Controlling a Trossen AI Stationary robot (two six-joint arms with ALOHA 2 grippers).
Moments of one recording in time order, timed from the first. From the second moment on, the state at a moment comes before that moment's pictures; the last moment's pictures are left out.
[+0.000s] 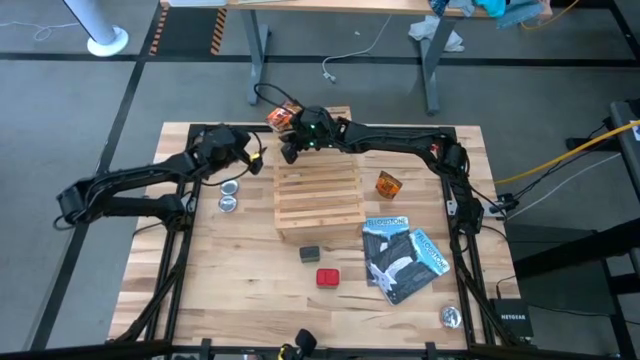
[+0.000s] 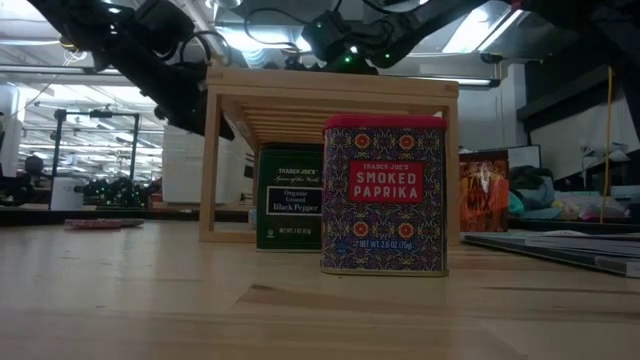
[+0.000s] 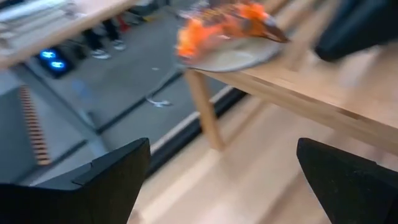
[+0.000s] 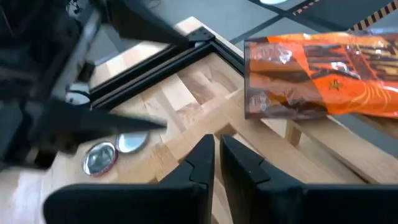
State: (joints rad) left arm 0.58 1.01 0.53 0.01 -0.35 0.06; right arm -0.37 2.11 1.72 -0.09 -0.04 0.28
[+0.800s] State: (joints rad) left arm 0.58 0.99 0.53 0.01 -0.46 -0.07; right arm -0.37 2.11 1.72 -0.11 -0.04 0.20
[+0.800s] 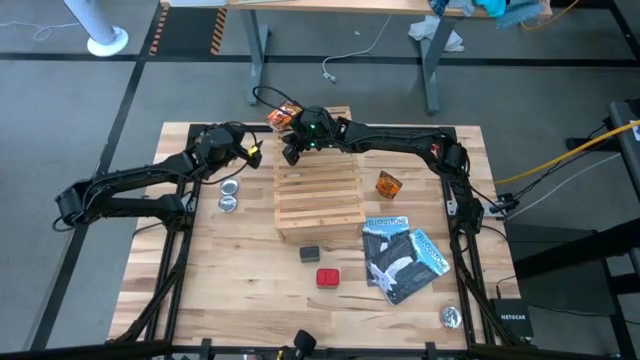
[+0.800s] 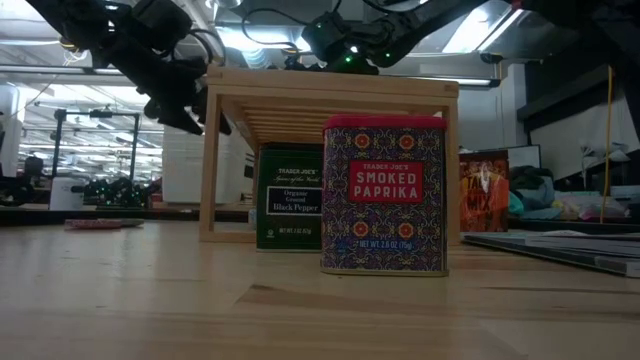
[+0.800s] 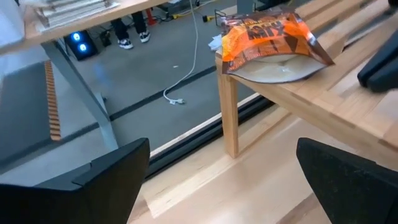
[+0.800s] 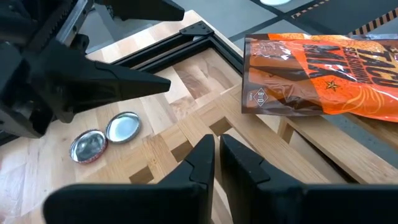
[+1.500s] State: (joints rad) left arm 0.57 0.99 0.53 -0.05 -0.46 -0.17; right arm -0.37 2.11 1.72 -0.11 -0.04 0.20
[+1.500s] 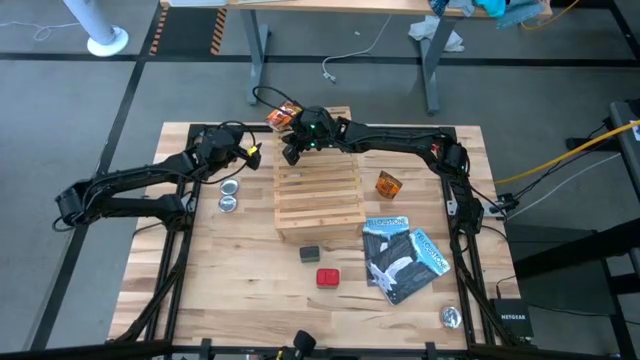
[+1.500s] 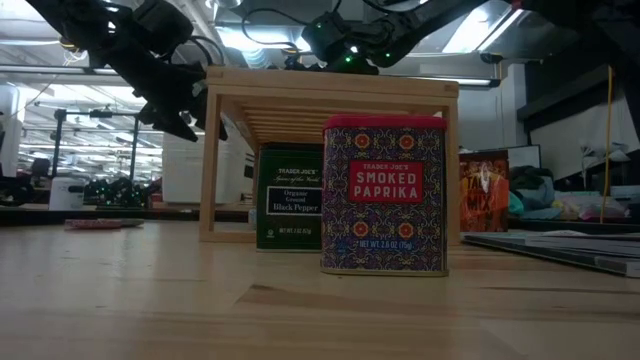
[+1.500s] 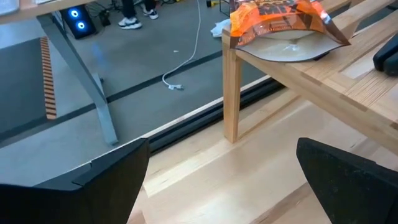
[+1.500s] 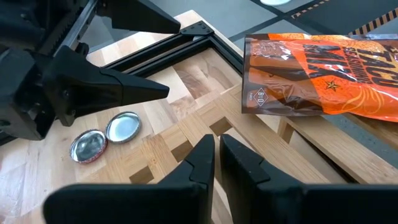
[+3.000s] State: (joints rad) left arm 0.92 1.26 0.53 0.42 0.23 -0.74; right arm -0.37 2.11 1.72 -0.11 -0.04 0.17
